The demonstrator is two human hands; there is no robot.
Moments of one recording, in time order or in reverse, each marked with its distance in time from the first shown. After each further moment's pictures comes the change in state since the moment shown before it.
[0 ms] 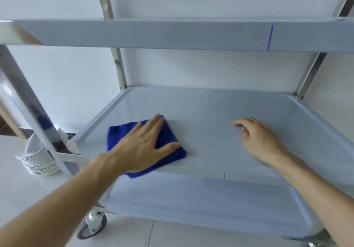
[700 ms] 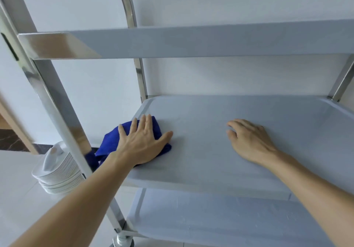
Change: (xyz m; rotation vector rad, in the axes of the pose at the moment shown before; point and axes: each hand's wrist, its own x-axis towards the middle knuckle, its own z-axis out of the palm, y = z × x) left_hand 0.044 -0.113 -0.010 0.079 0.049 -0.273; right_hand 0.044 -0.100 0.064 -0.224 -0.110 0.017
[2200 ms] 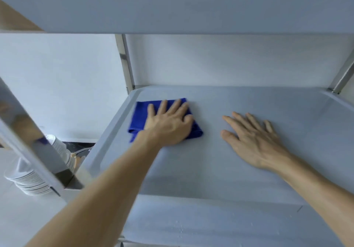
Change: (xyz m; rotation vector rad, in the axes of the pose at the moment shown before) left_hand 0.068 0.068 0.013 -0.005 -0.115 0.233; right_hand 0.010 0.002 0.009 -0.093 -0.213 0.084
